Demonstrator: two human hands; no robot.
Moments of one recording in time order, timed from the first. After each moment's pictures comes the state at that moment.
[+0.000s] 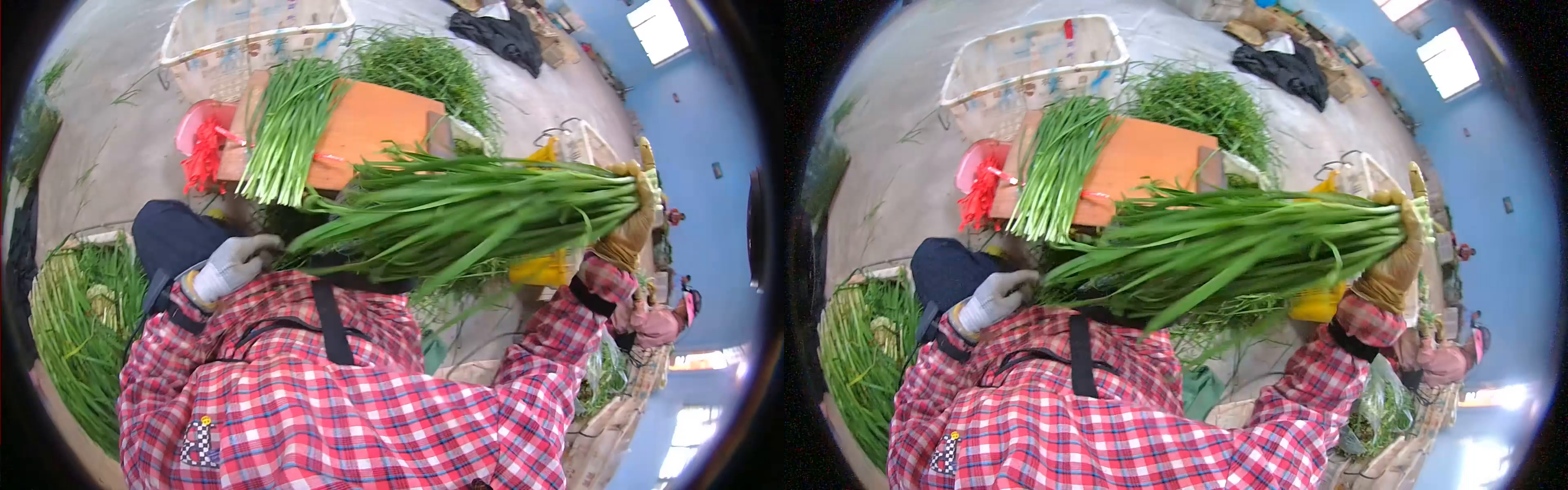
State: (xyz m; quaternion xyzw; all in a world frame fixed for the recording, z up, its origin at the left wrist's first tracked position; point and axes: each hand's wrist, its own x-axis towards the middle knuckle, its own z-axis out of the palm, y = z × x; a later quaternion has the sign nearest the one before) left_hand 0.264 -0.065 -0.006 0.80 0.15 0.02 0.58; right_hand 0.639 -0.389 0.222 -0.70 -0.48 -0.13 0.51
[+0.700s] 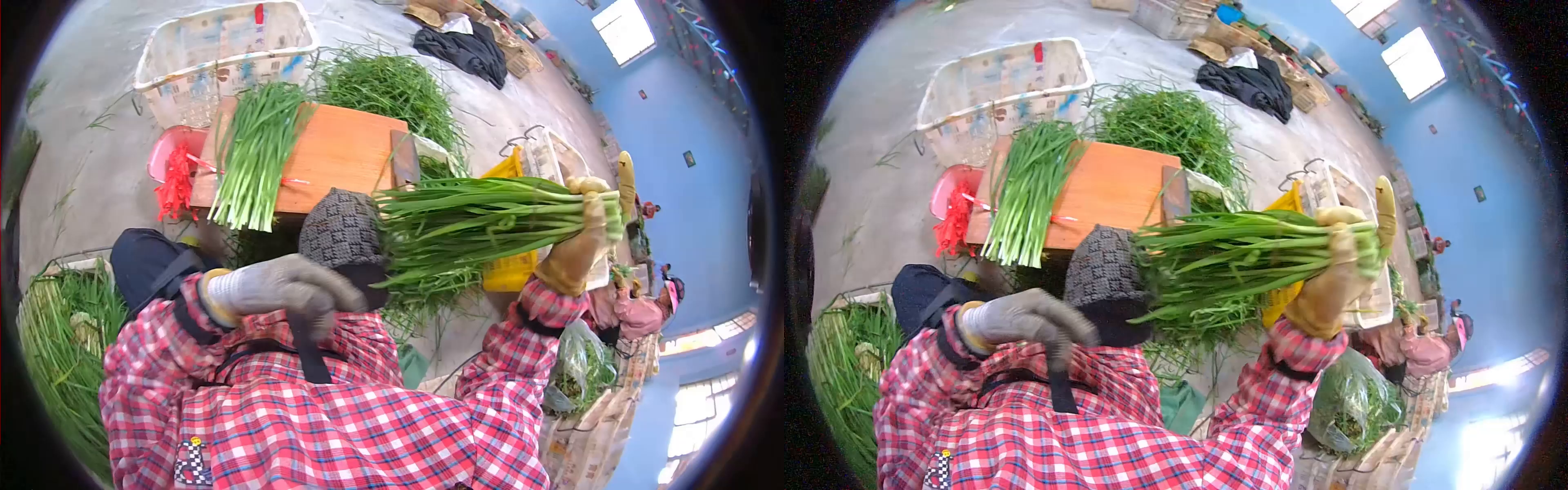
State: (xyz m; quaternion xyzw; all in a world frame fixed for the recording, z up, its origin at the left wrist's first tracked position) left_hand 0.361 -0.097 0.076 0.49 -0.10 -0.21 0.84; right_hand 0.605 -0.339 0.210 -0.57 -0.36 -0.07 0.73
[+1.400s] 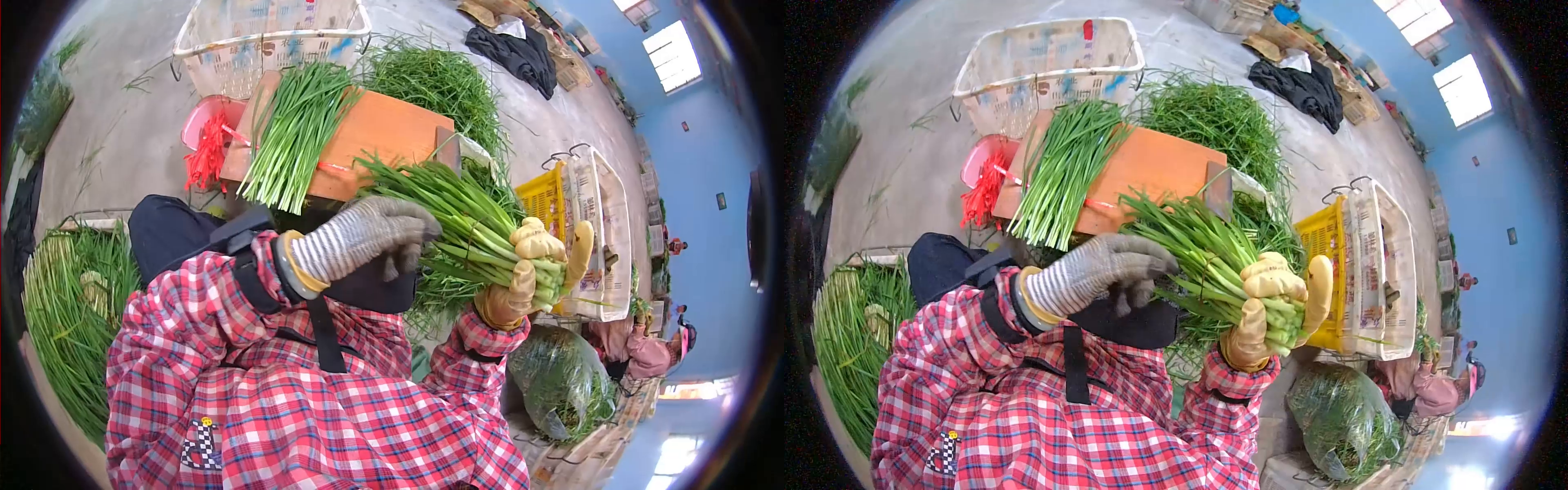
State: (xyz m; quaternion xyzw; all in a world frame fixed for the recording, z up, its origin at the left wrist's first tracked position) left_hand 0.417 -0.125 0.102 0.52 0.07 -0.04 0.85; right_hand 0.544 -0.290 0.118 -0.47 -0.47 -0.15 0.73
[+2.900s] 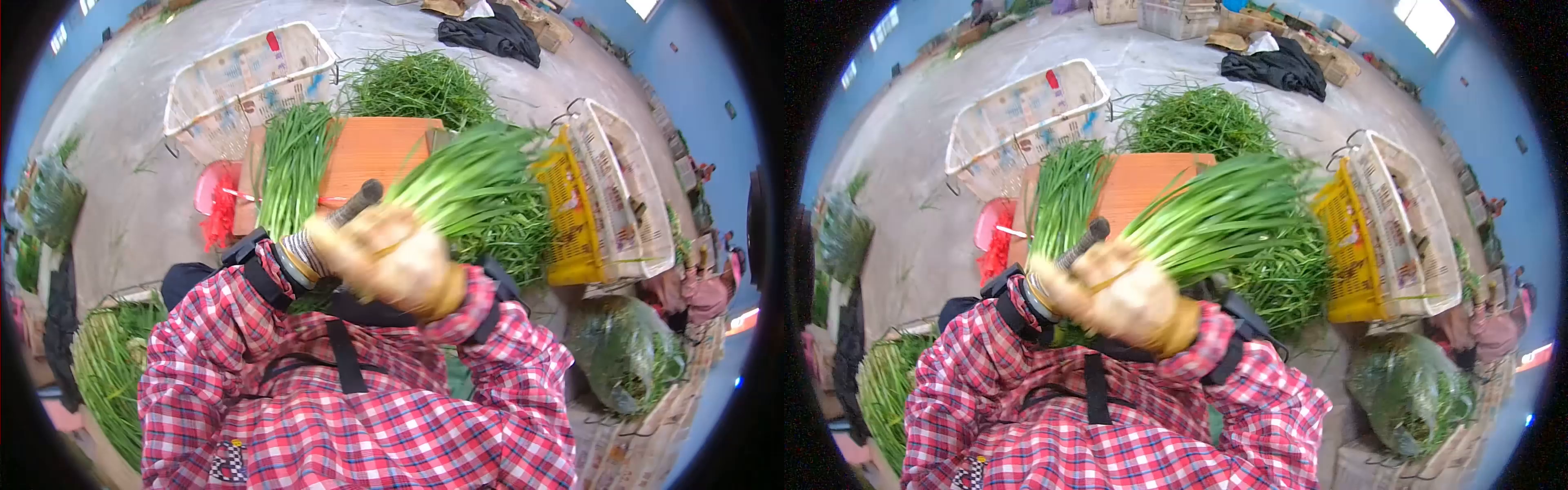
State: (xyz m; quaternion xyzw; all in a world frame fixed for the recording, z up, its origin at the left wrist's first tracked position) left_hand 0.439 -0.142 0.089 0.35 0.03 0.05 0.93; right_hand 0.510 -0.227 0.118 -0.58 -0.71 -0.28 0.29
